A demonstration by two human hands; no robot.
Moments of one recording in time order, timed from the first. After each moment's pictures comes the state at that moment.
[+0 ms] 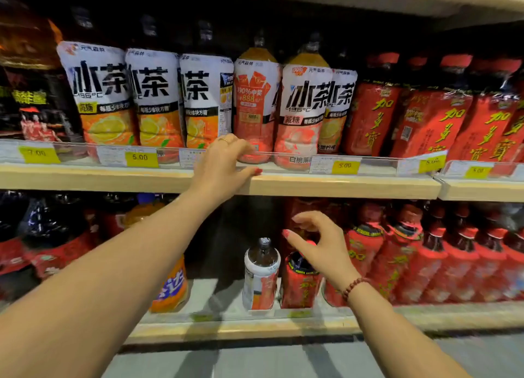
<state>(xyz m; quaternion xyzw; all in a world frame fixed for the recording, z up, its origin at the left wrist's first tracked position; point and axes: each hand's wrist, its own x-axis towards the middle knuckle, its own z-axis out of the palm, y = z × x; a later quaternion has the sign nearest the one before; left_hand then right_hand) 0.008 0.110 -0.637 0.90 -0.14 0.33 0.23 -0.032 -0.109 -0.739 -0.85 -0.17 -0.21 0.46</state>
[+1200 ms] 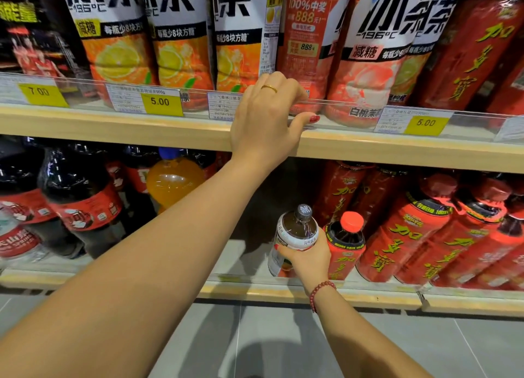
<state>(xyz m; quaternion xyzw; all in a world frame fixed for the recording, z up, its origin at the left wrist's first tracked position) 0.024 0.101 -0.658 0.85 -0.15 0.47 0.21 -0.005 -0.028 -0.883 -0.77 0.09 -0.11 0.62</state>
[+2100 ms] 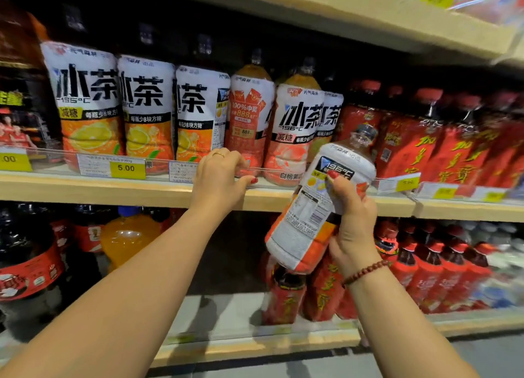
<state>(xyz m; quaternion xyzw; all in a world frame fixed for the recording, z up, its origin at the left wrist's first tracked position) 0.015 0.096 -0.639 0.88 -0.09 0.36 0.30 -0.046 -0.095 -0.635 -0.48 -0.07 -0.22 0.85</state>
